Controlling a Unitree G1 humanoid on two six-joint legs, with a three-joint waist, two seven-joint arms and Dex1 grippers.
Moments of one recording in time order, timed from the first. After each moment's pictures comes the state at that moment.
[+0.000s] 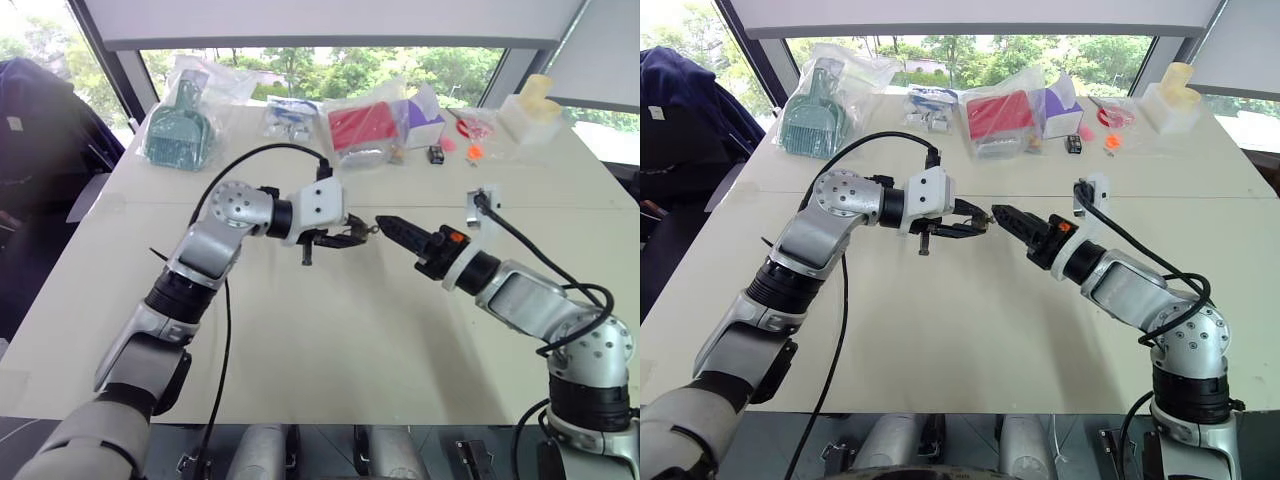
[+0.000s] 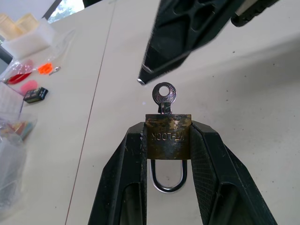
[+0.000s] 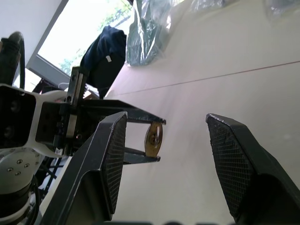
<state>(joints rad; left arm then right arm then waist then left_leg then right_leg) -0.87 0.41 -0.33 0.11 -0.08 0.22 -1.14 -0.31 -0.52 -0.20 -0.41 1.59 0.91 -0.20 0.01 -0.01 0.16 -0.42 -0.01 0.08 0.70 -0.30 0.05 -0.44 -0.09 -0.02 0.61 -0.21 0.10</state>
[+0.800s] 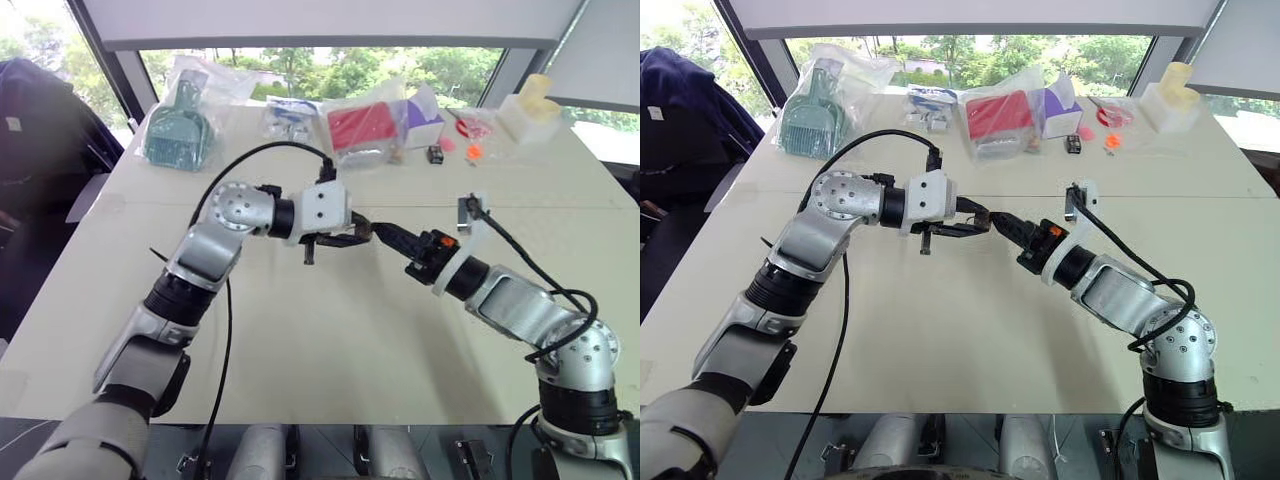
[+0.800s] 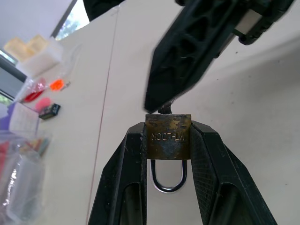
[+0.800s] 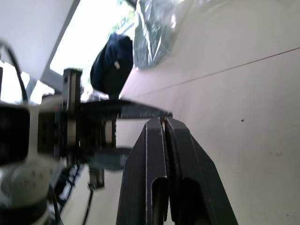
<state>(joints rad) -0.84 0.42 -0.34 0.07 -0.03 0.10 -1.11 -0.29 -0.46 -0.17 -0.40 1.72 0.82 -0.32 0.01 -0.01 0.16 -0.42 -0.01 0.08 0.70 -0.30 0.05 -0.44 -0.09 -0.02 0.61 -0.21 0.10</state>
